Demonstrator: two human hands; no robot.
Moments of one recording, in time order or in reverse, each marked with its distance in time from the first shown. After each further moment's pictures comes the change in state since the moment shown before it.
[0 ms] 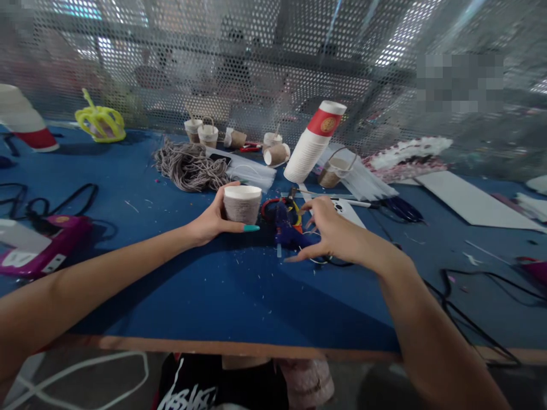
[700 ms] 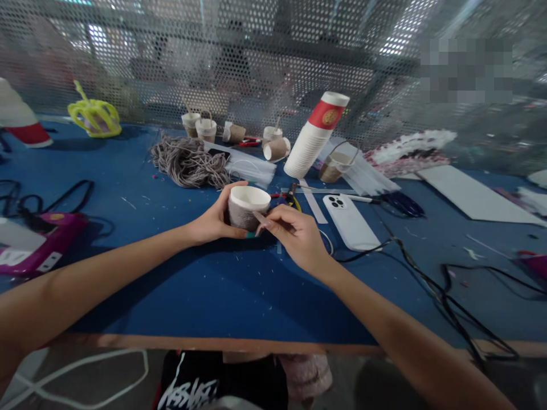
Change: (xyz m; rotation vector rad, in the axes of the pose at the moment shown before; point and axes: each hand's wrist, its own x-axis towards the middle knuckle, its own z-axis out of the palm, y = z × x) left_hand -0.006 0.004 0.002 0.096 -0.178 0.042; right_hand 0.001 -0.043 0.057 0.595 0.239 -0.312
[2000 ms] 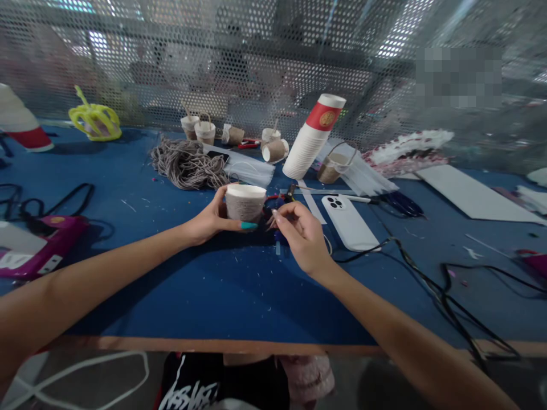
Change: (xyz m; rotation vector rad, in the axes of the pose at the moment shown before) left_hand 0.002 0.003 0.002 -0.202 0.175 -0.126; right_hand -0.007 0.004 0.003 0.124 0.206 0.204
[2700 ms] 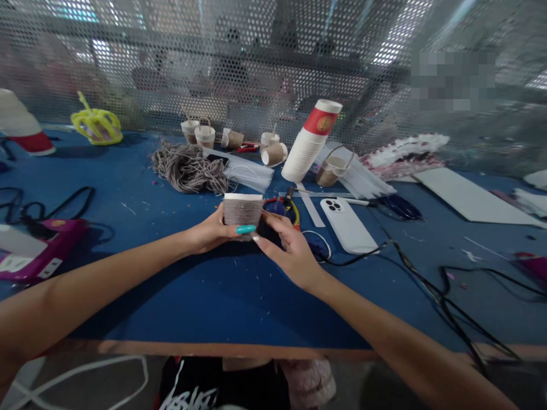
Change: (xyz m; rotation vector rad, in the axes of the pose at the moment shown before) left_hand -0.005 -0.005 0.001 -0.106 -0.144 -0.123; right_hand -0.012 0.006 0.005 -0.026 -0.210 -0.013
